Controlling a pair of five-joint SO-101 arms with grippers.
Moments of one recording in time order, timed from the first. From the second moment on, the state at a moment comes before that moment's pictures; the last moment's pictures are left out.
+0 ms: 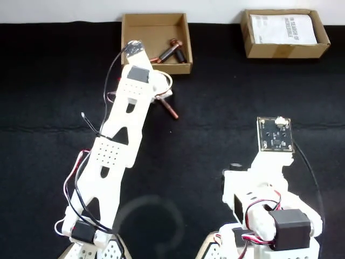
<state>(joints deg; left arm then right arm) 8.3 76.8 -80.8 81.8 41.4 -11.2 -71.4 34.8 98.5 -6.6</state>
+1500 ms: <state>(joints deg) 20.0 33.6 -92.6 100.9 4.4 -11.0 -78.1 45.0 62.1 -8.7</state>
